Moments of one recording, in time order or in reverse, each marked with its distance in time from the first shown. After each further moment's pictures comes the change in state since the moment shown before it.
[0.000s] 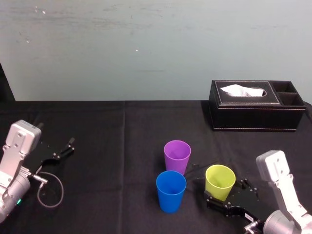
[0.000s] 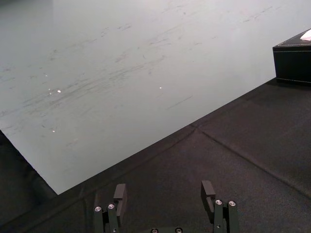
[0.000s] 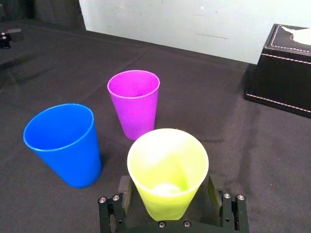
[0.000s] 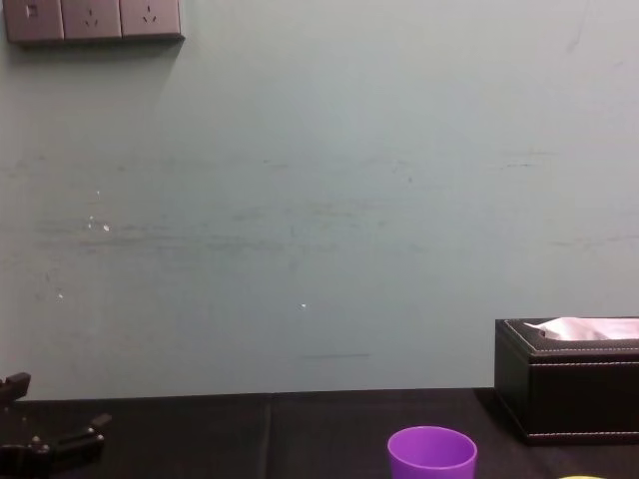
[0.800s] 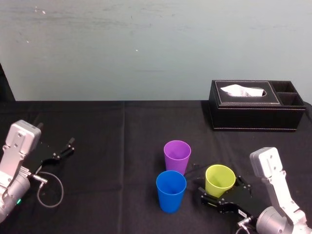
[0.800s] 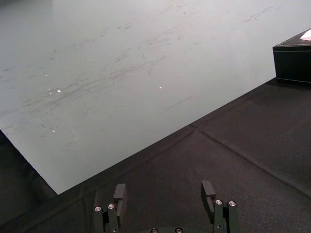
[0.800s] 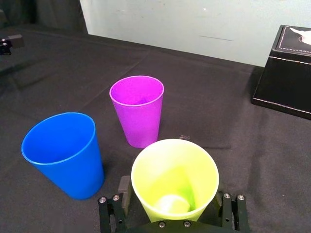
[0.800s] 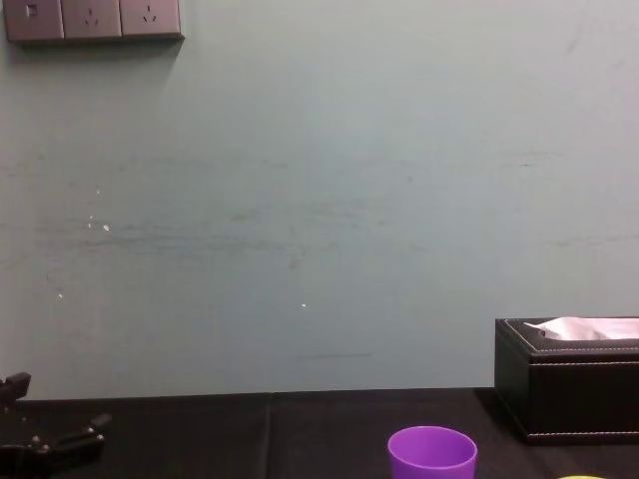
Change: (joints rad) left arm 0.000 0.000 0.000 0.000 0.000 0.000 0.000; right arm 0.025 -0.069 0.018 0.038 -0.046 0.008 0.039
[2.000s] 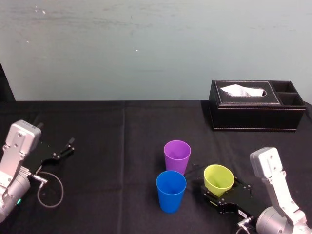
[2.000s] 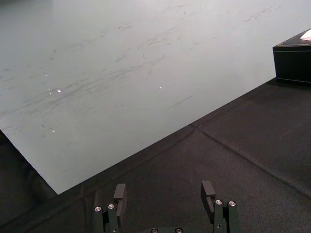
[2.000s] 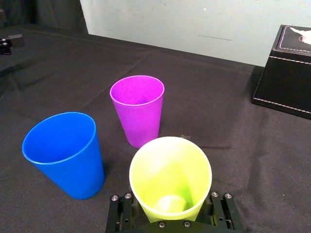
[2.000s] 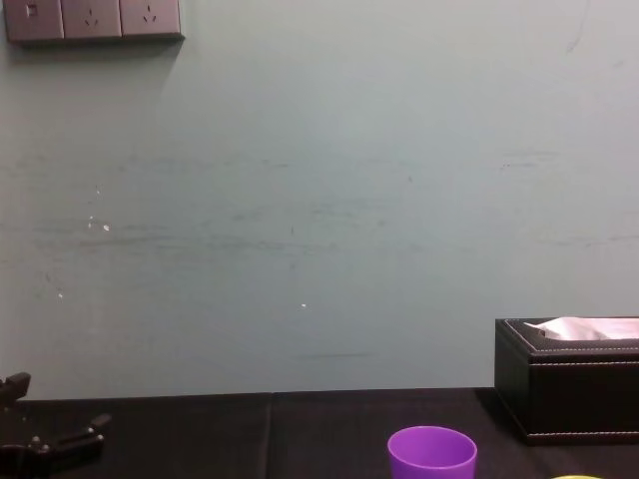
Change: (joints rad) left arm 0.000 0.000 0.000 0.000 0.000 0.000 0.000; right arm -0.001 0.001 -0.001 -0.001 0.001 0.000 -0.001
